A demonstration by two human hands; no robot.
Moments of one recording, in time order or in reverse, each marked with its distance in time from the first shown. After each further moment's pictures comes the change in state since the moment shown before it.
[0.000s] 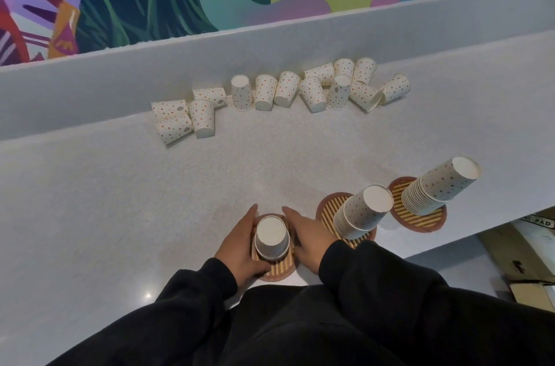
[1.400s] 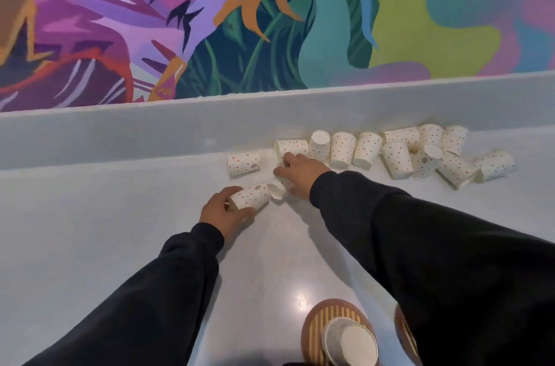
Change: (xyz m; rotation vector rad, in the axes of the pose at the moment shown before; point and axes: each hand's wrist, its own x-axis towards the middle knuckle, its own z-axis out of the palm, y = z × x) left_hand 0.114 -0.103 -0.207 -0.286 0.525 -0.244; right_hand 0.297 -0.128 -0.101 -0.737 0.216 -0.563
